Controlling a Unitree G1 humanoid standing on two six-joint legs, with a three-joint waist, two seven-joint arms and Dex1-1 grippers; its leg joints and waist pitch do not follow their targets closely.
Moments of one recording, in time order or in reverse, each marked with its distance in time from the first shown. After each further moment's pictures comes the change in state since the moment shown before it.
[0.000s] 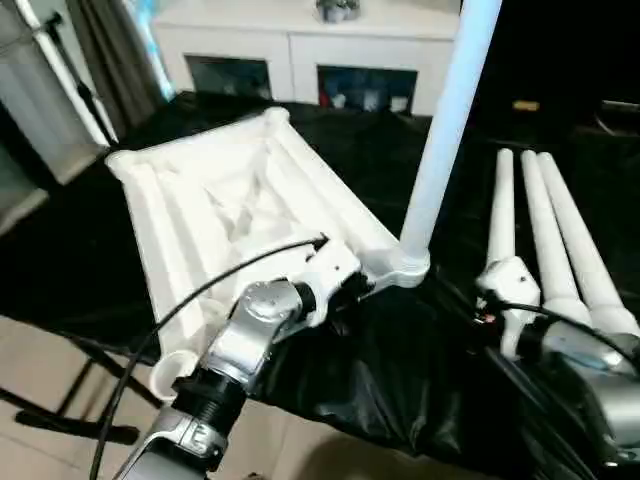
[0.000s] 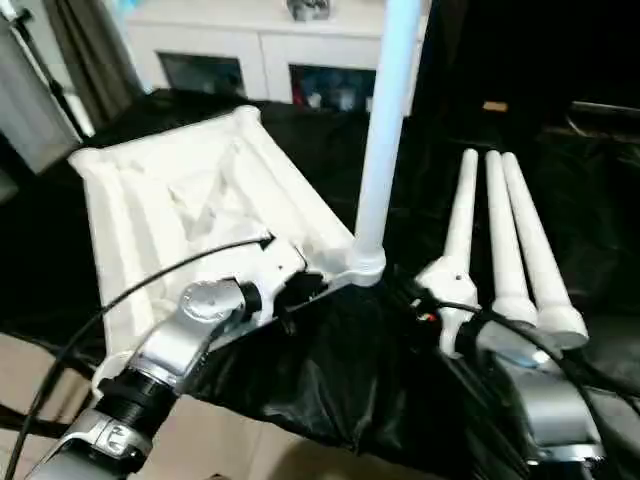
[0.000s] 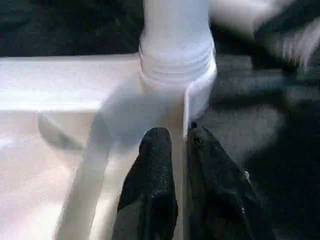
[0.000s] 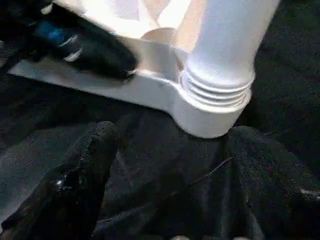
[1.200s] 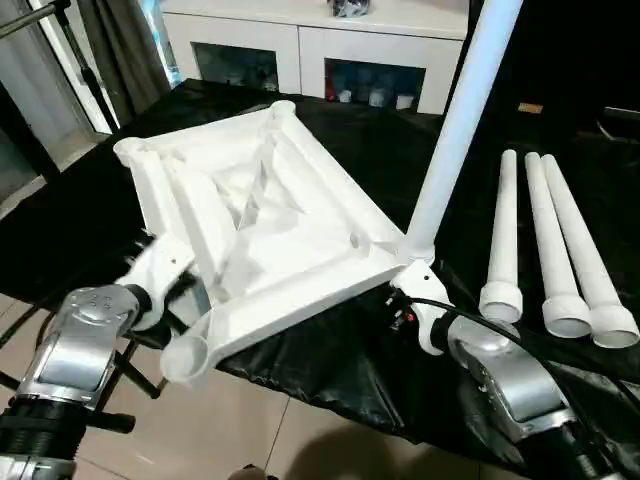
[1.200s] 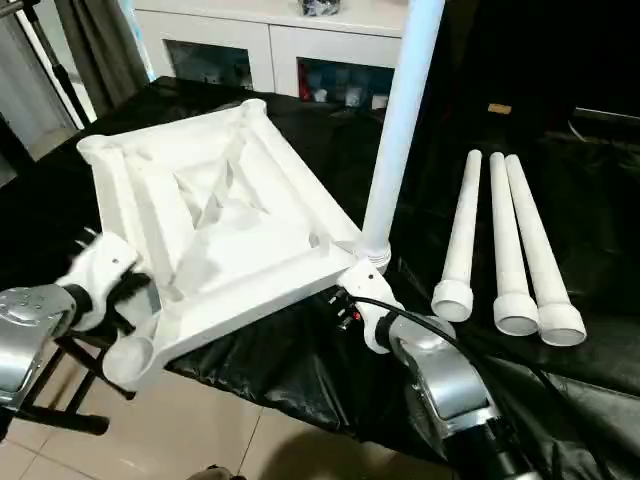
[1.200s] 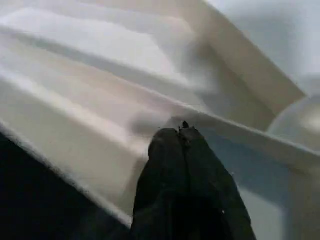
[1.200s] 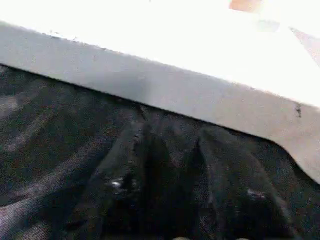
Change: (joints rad) left arm 0.190 0.531 0.152 -0.212 0.097 0.281 -0.058; right arm -0.186 0.211 0.235 0.219 -0.176 0.083 -0.232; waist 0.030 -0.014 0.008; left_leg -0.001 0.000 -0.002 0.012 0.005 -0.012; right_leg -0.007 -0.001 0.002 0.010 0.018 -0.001
